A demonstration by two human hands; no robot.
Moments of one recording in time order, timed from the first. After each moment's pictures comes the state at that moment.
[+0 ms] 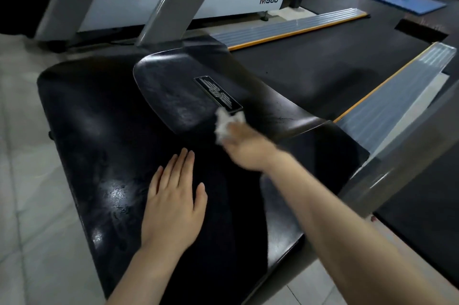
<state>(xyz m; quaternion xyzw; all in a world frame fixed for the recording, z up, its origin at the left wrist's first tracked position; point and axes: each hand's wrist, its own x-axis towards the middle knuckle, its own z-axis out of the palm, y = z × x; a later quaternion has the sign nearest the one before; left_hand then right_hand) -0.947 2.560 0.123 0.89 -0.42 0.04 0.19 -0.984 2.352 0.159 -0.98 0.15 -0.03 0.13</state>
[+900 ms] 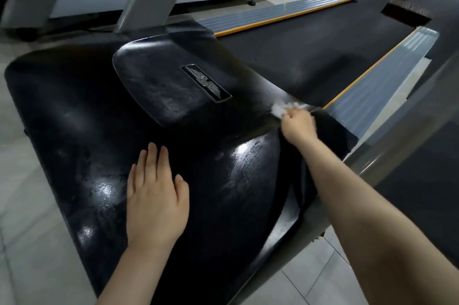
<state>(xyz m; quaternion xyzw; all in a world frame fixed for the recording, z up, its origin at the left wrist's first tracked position) -0.946 2.560 0.124 0.91 -0.35 0.02 0.22 -1.057 2.230 0.138 -0.84 0.52 -0.10 0.13</state>
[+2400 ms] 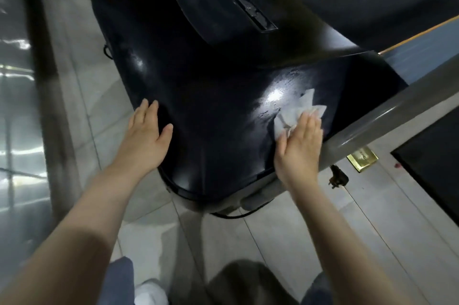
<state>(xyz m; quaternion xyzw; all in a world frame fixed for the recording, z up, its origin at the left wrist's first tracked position) -0.953 2.688 0.137 0.93 -0.24 -0.18 0.22 -1.150 2.468 0.090 -0.87 0.46 -0.12 0.14</state>
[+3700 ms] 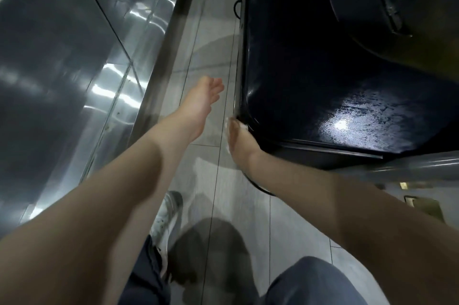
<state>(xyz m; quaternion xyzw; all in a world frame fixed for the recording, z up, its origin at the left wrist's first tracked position) -1.051 2.766 0.139 0.71 0.11 -0.22 0.66 -1.103 2.655 0.045 -0.76 -0.35 0.15 -0.53</state>
